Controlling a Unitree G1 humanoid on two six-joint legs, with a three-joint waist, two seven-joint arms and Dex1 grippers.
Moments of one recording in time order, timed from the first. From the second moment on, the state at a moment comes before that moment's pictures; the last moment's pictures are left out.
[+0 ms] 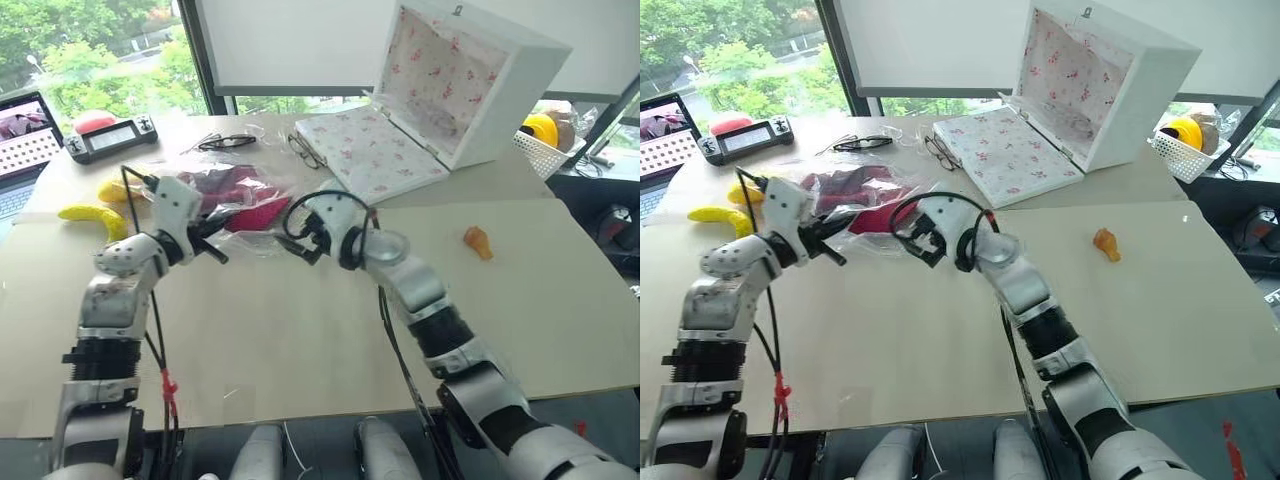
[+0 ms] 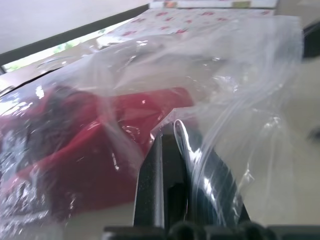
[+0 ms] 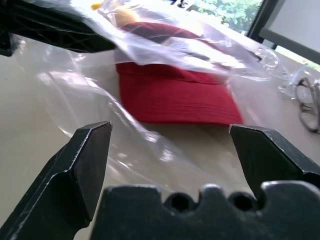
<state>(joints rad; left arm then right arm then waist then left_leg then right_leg) -0.54 0.54 0.13 0.07 -0.26 0.40 -0.68 -0.81 -0.08 0.36 0.30 0.06 0.31 0.47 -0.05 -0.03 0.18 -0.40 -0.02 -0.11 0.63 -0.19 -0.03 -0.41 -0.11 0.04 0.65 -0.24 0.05</state>
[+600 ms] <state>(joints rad) -0.44 0.58 0.12 -0.03 -0.31 0.46 -0.71 -0.82 -0.07 0.19 0.38 0.18 0.24 0.65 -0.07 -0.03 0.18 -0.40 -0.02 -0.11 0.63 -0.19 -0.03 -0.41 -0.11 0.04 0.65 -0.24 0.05</state>
